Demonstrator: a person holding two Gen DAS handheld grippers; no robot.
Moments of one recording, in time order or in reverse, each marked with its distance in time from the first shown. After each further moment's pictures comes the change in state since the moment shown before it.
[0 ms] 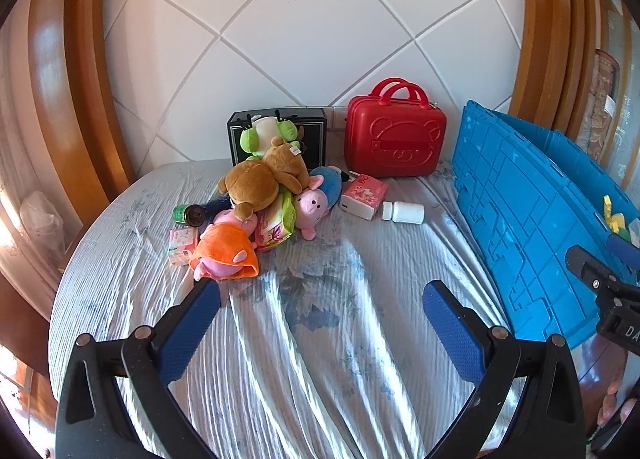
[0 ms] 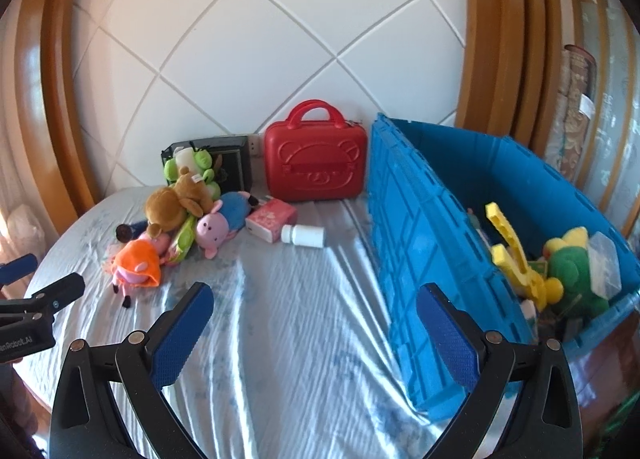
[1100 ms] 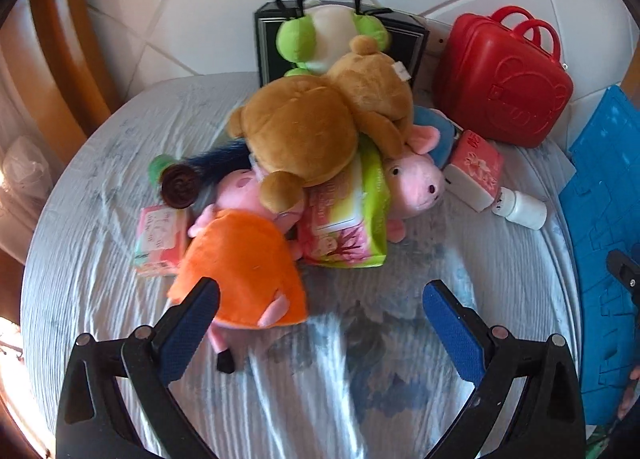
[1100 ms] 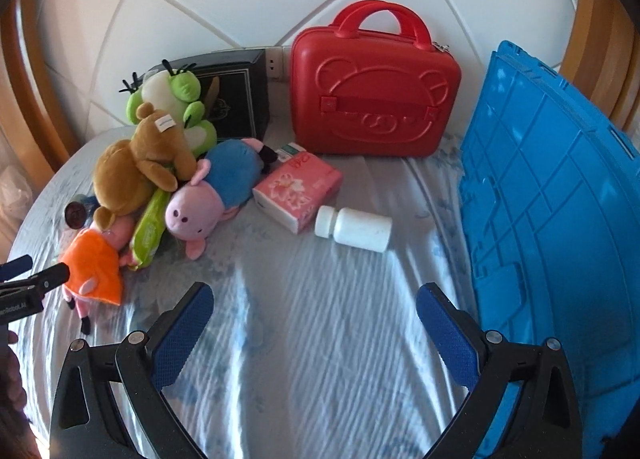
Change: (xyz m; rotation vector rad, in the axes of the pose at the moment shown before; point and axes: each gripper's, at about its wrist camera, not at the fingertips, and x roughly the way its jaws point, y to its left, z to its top) left arm 0.277 0.087 0.057 -0.088 0.330 0.033; right arm 0.278 0.037 0.057 -0.031 0.315 0.014
